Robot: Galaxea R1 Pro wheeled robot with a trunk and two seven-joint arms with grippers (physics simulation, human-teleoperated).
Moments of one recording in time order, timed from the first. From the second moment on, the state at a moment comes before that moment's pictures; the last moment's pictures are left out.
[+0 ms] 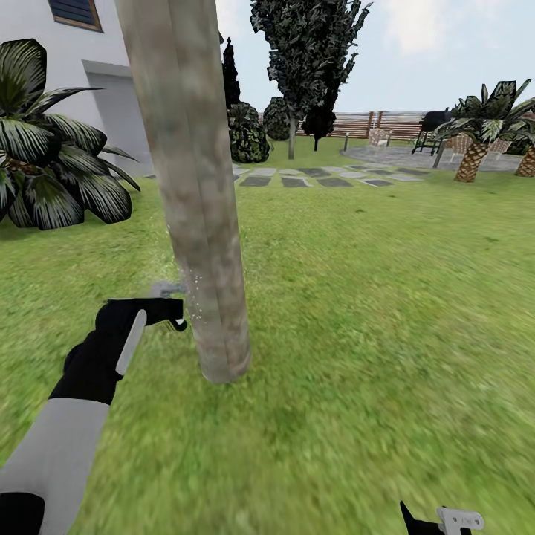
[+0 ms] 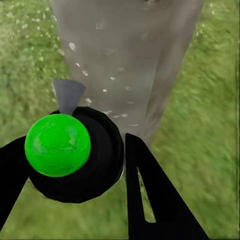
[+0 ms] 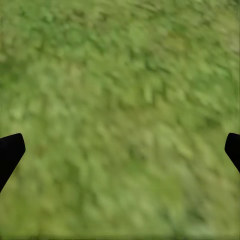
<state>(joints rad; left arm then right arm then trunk) -0.85 0.12 -0.05 -1.23 0.11 0.90 -0.08 -0.30 -0.10 -0.96 -0.35 0.61 -0.52 0.39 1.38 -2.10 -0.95</state>
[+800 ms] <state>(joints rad) -0.95 0.08 -0.07 -1.36 0.10 1.01 -0.08 -0.30 -0.10 -0.96 -0.35 0.61 -0.52 0.39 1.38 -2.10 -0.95</state>
